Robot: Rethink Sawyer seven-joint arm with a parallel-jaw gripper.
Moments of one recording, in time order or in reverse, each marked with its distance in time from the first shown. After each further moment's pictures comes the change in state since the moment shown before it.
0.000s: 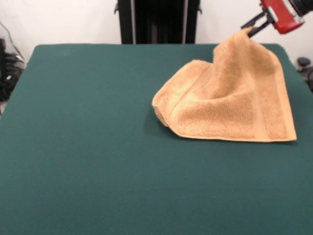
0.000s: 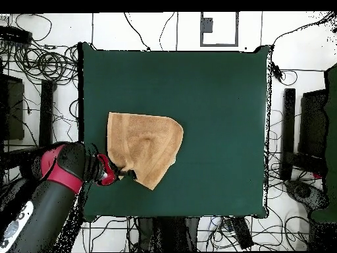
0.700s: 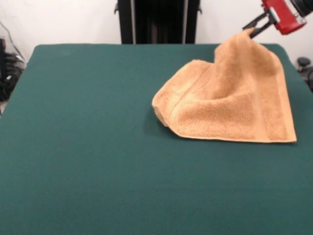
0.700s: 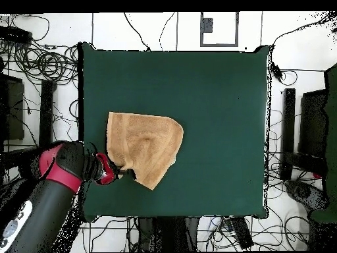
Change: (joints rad) arm 0.000 0.002 0.000 -0.011 0.000 0.000 0.000
